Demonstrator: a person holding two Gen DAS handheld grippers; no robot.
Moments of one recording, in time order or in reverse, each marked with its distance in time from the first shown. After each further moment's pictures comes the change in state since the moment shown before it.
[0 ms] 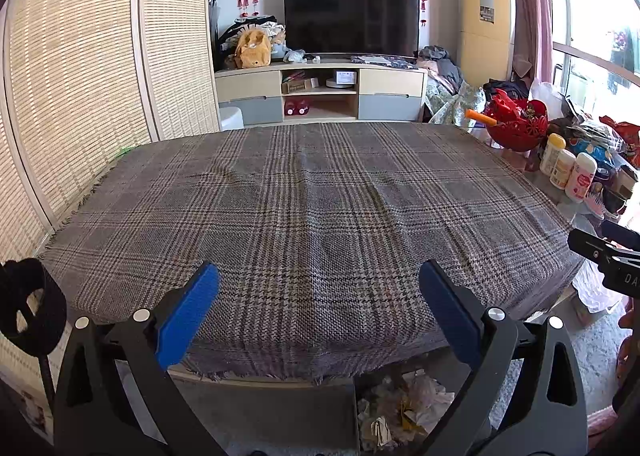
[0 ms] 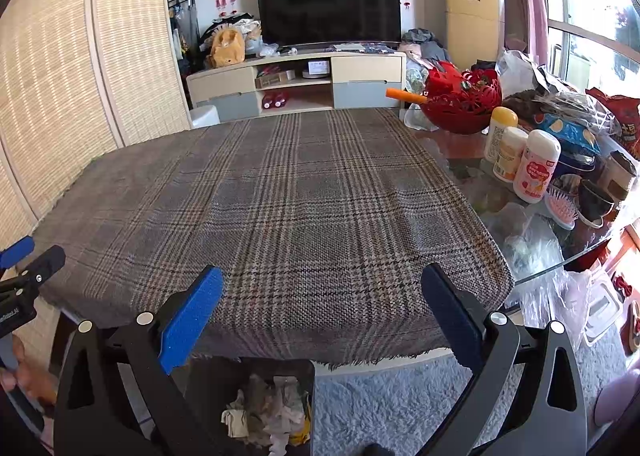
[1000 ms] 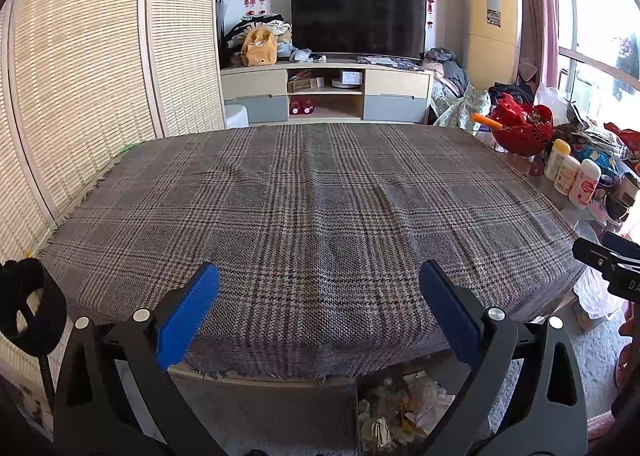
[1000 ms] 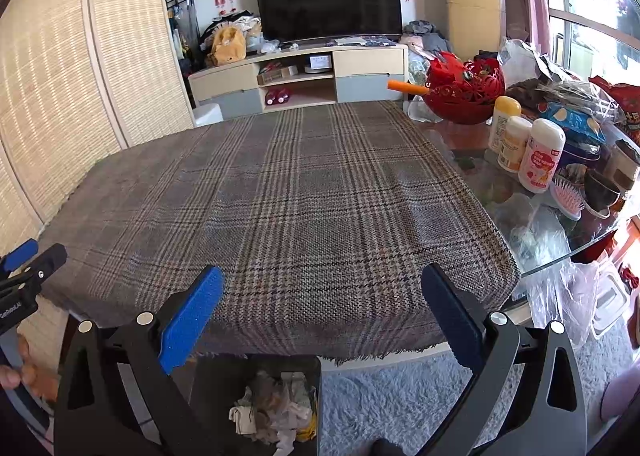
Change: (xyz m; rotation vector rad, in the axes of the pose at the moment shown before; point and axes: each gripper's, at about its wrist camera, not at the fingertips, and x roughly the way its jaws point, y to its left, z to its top) left arm 0.000 0.005 0.001 -0.021 0.003 0.011; right arm 0.004 -0.005 -0.001 0.024 0.024 0.030
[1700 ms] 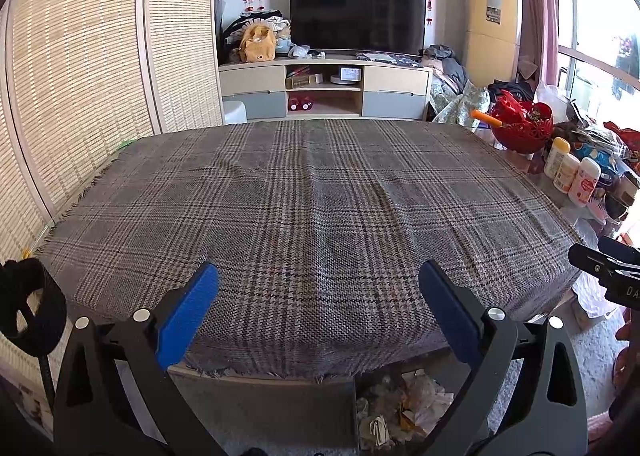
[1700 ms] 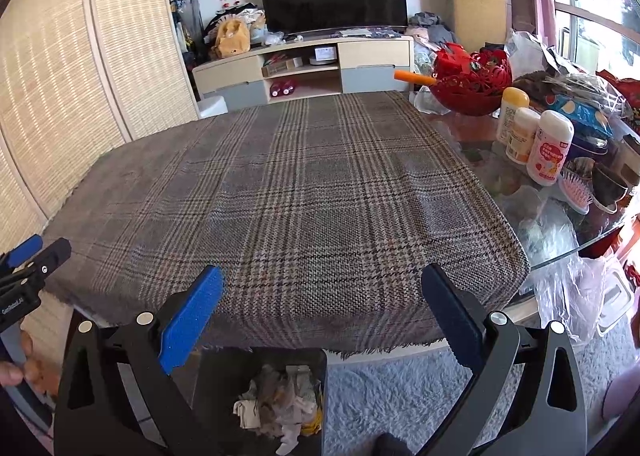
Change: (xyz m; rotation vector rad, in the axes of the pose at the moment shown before) left arm 0.004 0.001 0.000 -0.002 0.014 -0.007; right arm 0.005 0.000 -0.002 0.000 0.027 0.024
